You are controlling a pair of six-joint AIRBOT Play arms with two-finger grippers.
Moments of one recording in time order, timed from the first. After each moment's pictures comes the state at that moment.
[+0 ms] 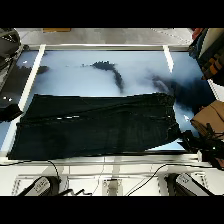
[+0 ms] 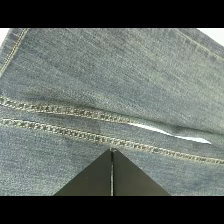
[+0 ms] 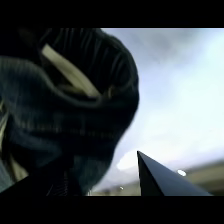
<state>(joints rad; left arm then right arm) 0.67 -1.11 1.02 1.07 -1.11 -1.14 -0.92 -1.15 0.45 -0.83 1.13 1.05</state>
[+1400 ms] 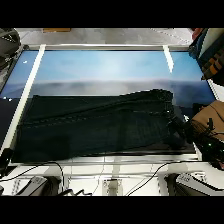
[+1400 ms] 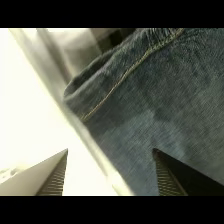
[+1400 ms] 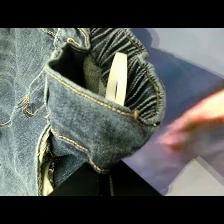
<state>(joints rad) 1.28 -1.05 0.59 1.24 -1.15 -1.27 -0.92 -1.25 0.43 -0.42 1.07 0.64</state>
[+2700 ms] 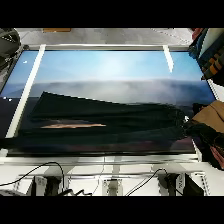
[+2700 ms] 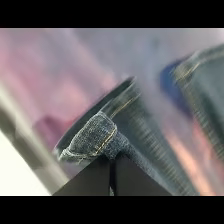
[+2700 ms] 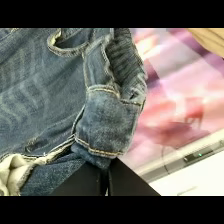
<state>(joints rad) 1.25 -0.82 0.65 0.91 -0.97 -1.04 -0.88 -0.53 0.68 -1.14 1.33 1.30</state>
